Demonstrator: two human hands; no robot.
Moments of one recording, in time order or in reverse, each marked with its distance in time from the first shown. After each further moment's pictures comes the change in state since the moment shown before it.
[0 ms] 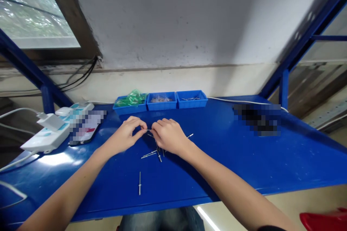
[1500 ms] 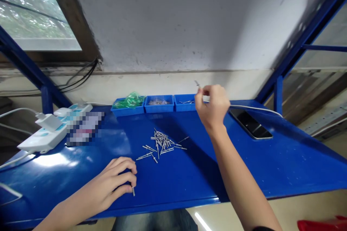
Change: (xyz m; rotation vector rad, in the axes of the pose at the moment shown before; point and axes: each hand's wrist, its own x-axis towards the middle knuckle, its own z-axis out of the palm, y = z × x) left_hand -0.096 0.040 0.001 -0.062 -0.423 0.039; right_hand -0.012 0.096 -0.077 -0.266 0.859 0.468
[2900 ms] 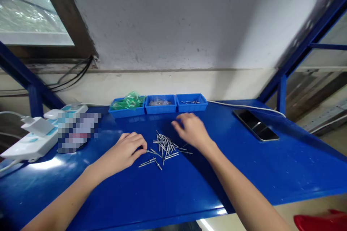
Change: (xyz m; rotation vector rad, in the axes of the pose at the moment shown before) left_hand 0.074 -0.043 -0.024 0.158 0.205 0.010; right_hand -0.050 -0.031 0.026 0.091 -0.854 -0.159
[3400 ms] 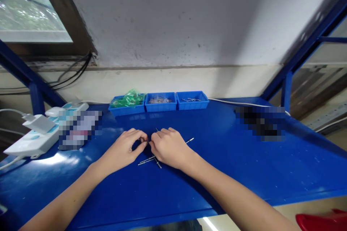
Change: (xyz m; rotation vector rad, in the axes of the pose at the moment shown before) left_hand 0.004 0.011 0.001 -0.105 0.140 -0.101; right_hand -0.026 -0.063 0.022 -0.064 -0.131 -0.393
